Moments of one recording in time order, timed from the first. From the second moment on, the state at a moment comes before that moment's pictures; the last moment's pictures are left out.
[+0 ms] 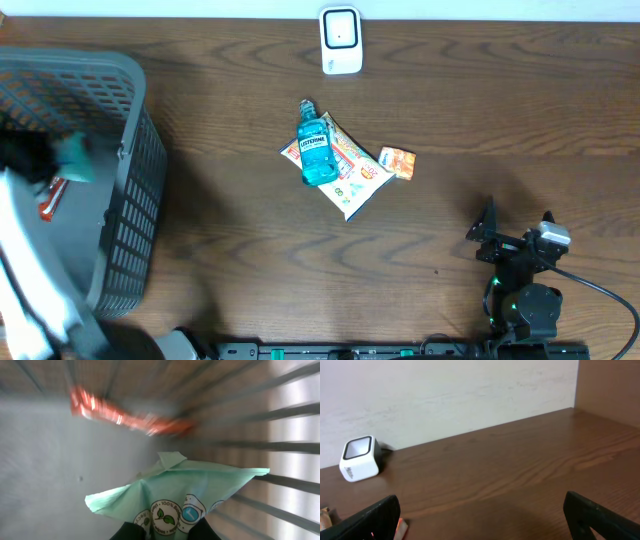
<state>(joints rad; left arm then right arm) 0.65 1.48 1.40 -0.88 0.03 -0.93 0.04 0.01 0.01 -0.04 0.26 0.19</state>
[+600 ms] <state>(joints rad) -0.14 0.89 1.37 -0.89 0.37 -0.92 0.04 0.01 0.01 -0.04 0.26 0.19</state>
